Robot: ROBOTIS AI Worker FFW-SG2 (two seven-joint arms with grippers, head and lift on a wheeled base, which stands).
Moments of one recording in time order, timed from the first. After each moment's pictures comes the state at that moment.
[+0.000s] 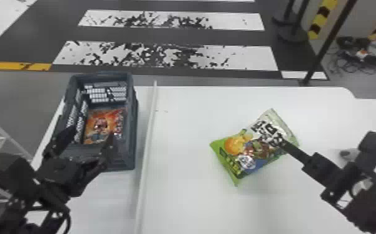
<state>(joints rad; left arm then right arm) 0.63 0.22 0.10 -2.09 0.30 0.01 -0.18 0.27 0.00 -0.38 -1.95 -0.68 0.90 0.11</state>
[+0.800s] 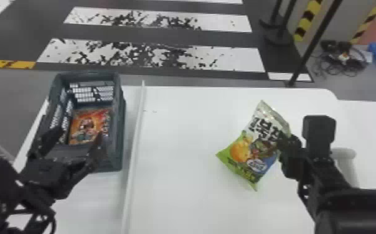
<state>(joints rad) 0.63 0.23 0.09 -2.09 0.31 0.01 -0.18 0.36 0.00 -0.03 -2.17 0.11 0.81 -0.05</state>
